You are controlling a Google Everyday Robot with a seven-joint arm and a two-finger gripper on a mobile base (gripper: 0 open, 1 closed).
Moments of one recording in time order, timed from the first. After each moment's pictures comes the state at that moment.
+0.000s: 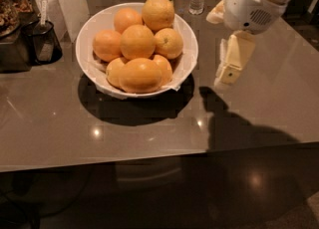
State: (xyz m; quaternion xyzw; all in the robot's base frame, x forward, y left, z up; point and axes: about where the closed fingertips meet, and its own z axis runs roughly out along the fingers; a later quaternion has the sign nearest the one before) arm 0.519 -0.123 0.965 -0.67 0.71 0.06 0.20
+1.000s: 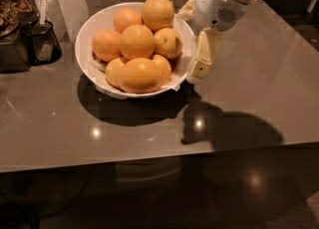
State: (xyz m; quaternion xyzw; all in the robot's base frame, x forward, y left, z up) arm 0.544 -0.067 0.962 -0.71 0.66 0.09 0.23
